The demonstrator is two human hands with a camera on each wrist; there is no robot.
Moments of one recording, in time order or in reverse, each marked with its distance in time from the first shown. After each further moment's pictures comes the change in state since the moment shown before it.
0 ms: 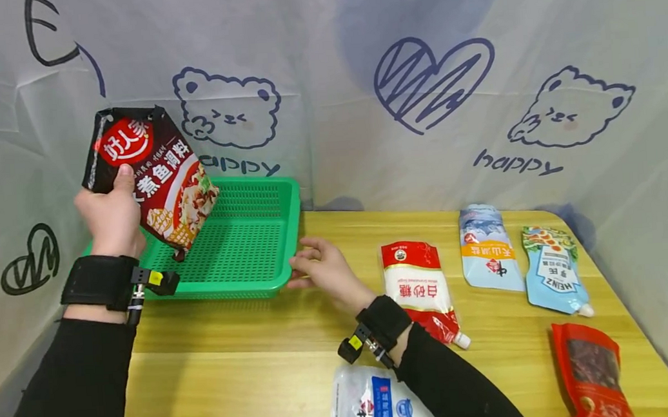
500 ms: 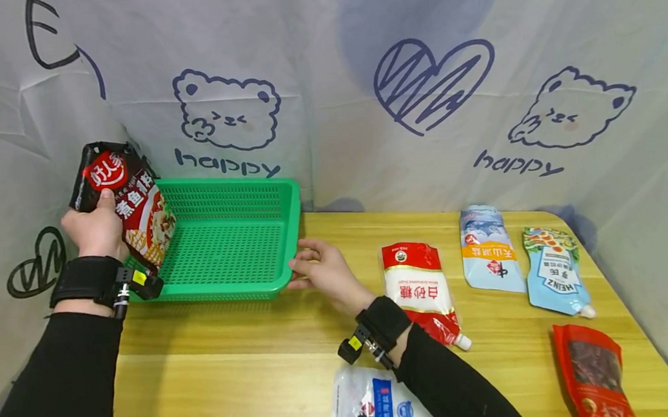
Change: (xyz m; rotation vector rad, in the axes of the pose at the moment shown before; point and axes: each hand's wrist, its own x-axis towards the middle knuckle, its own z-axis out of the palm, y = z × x) left_hand 0.046 -0.025 -0.035 0.028 0.167 -0.169; right_hand 0.002 0.001 0.000 -0.012 -0.010 -0.003
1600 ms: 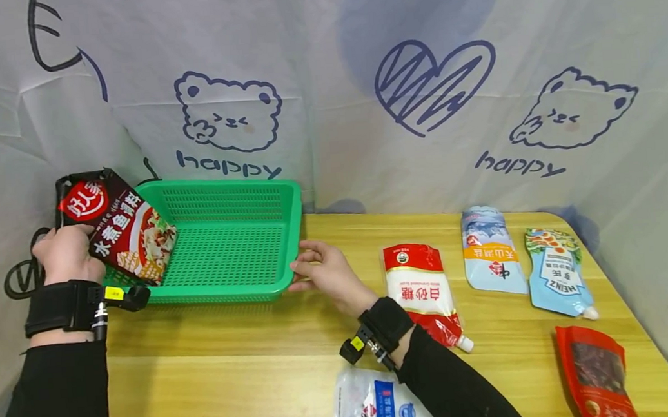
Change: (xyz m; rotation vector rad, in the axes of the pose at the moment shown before) left_hand -0.007 0.018 -0.040 -0.120 0.050 -0.224; right_hand -0.001 -0.001 -0.002 -0.011 -0.021 0.013
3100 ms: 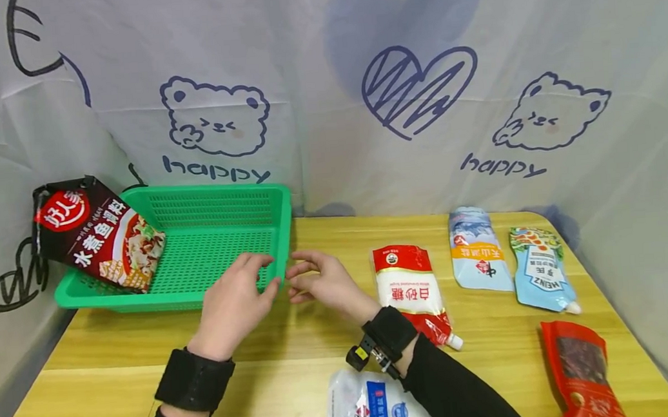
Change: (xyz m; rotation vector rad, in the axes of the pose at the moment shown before) left_hand -0.139 -0.160 0.044 1.387 -0.733 1.003; right_hand -0.013 0.002 -0.013 -0.151 -0.039 -0.033
